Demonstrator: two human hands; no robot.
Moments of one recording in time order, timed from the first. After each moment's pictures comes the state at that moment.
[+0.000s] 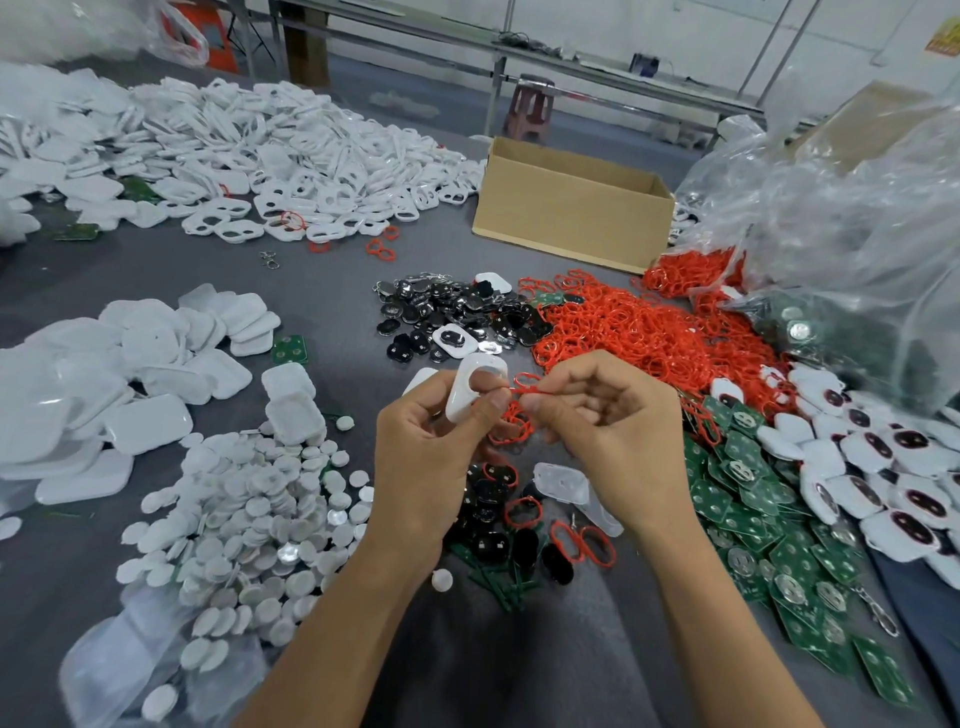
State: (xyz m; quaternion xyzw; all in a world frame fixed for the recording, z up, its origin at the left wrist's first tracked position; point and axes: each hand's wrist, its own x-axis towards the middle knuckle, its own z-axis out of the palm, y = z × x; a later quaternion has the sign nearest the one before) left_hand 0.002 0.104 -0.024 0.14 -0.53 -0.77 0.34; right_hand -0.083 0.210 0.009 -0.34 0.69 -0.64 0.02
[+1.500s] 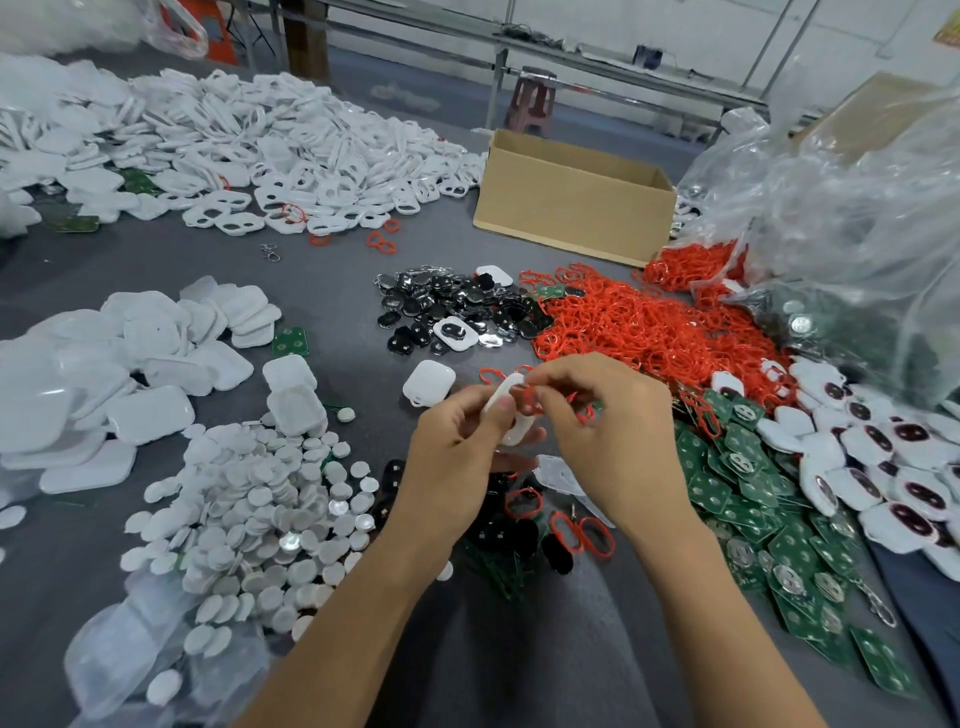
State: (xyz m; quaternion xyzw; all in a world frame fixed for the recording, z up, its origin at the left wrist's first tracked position) left_hand -0.004 0.112 -0.030 0.16 -0.58 -0.77 0.23; right_hand -0.088 0.211 0.004 -0.43 0.79 -0.40 -0.16
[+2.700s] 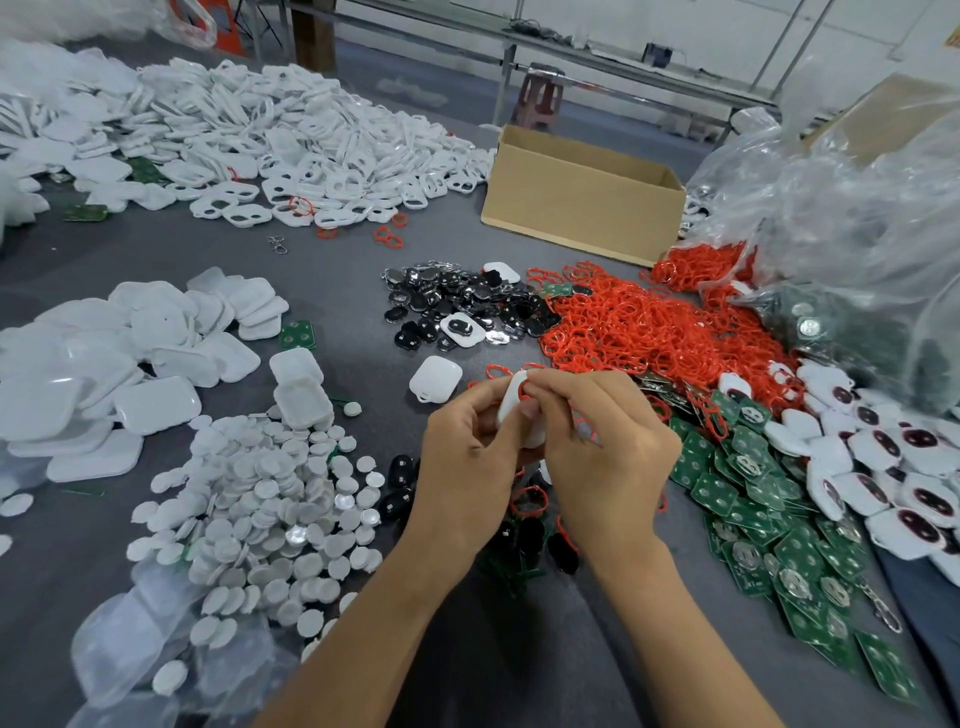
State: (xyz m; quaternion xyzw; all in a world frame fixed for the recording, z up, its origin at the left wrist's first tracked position) left_hand -0.007 0.122 -0.032 0.12 -0.56 -0.76 0.30; right_hand -0.072 0.198 -0.021 -0.40 0.72 -0.44 -0.36
